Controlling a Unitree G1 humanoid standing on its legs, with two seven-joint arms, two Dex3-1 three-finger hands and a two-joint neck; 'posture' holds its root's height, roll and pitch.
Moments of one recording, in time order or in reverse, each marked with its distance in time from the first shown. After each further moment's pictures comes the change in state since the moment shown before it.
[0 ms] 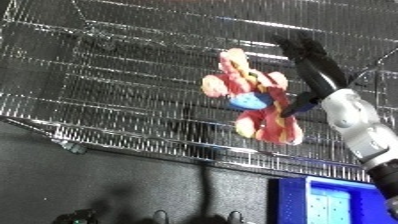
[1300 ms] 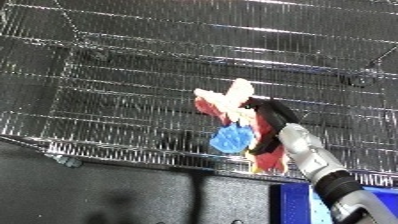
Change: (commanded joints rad) left arm -0.060 -0.019 0.004 -0.003 -0.013 -0.026 0.022; right arm 0.006 0.261 0.013 0.354 0.018 0.031 0.033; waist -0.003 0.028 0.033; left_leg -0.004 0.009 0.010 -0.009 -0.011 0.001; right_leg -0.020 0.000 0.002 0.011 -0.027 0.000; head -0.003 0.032
